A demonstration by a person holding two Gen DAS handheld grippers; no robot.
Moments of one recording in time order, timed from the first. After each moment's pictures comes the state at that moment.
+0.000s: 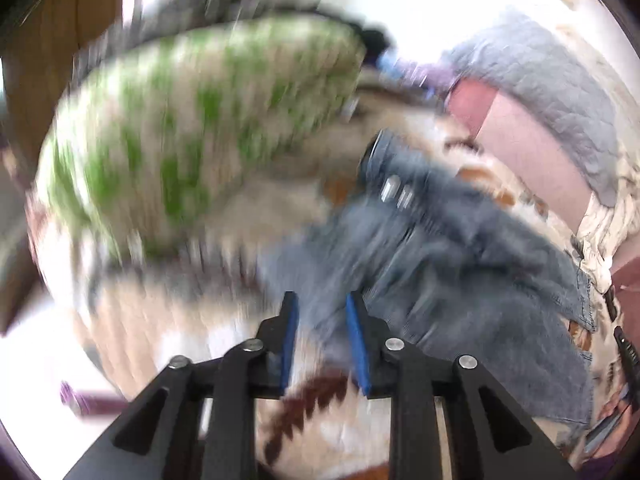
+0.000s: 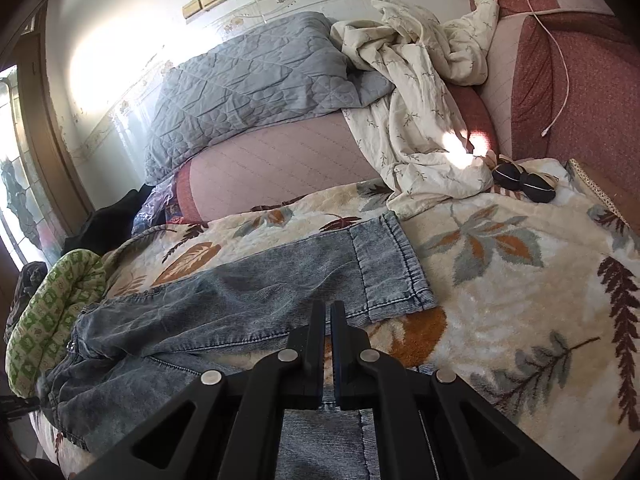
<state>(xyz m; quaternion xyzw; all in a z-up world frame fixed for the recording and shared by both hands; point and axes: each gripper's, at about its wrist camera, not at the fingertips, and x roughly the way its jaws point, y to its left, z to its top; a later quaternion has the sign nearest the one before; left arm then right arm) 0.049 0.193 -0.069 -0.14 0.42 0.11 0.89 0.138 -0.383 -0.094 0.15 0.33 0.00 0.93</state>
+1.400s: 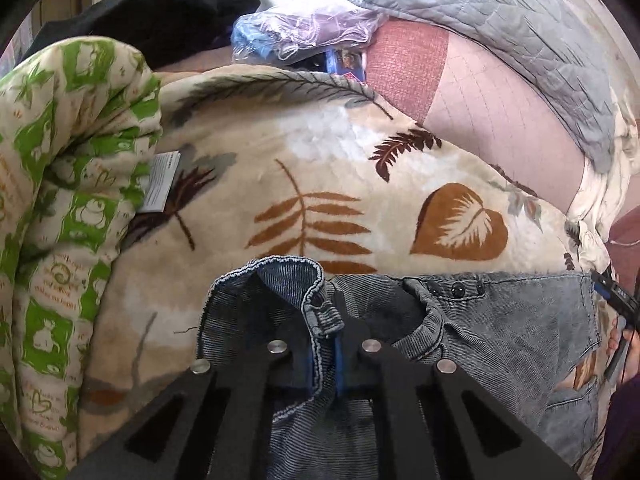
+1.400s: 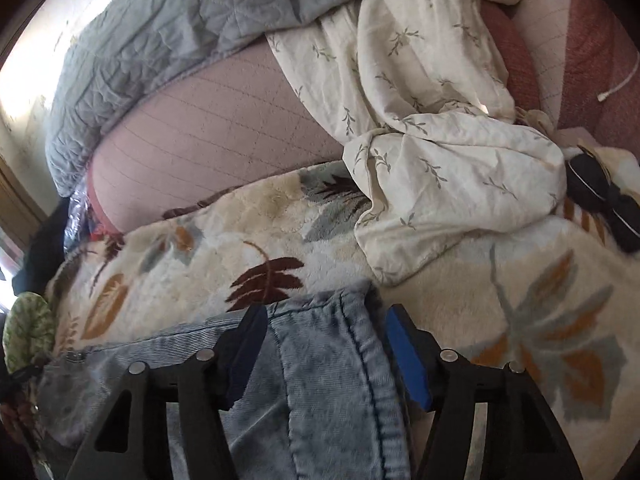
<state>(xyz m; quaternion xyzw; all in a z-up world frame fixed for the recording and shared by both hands) 0.344 0.153 -0.128 -0.08 0.51 -0.06 0.86 0.362 -0.455 -0.163 0.17 0.47 -0.02 0.87</state>
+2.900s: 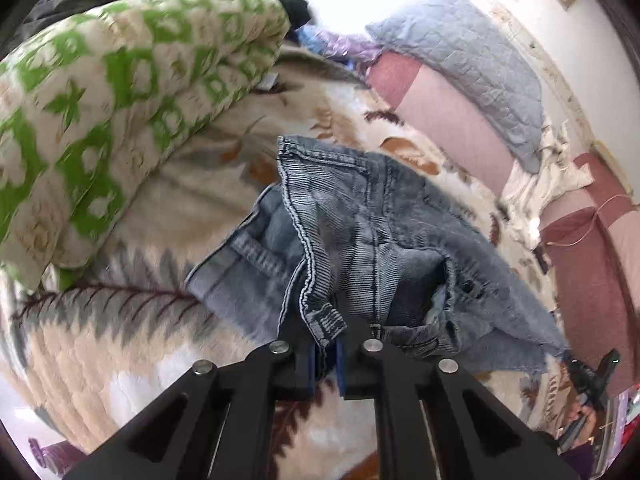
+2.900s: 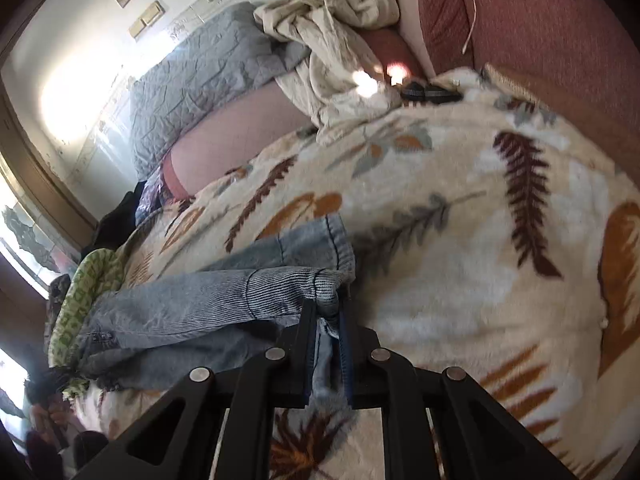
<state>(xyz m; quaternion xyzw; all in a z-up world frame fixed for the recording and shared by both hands) 0.062 0.222 -0.110 -0.20 0.47 -0.07 0.86 0.005 -0.471 -0.105 0.26 0.41 0.00 0.87</state>
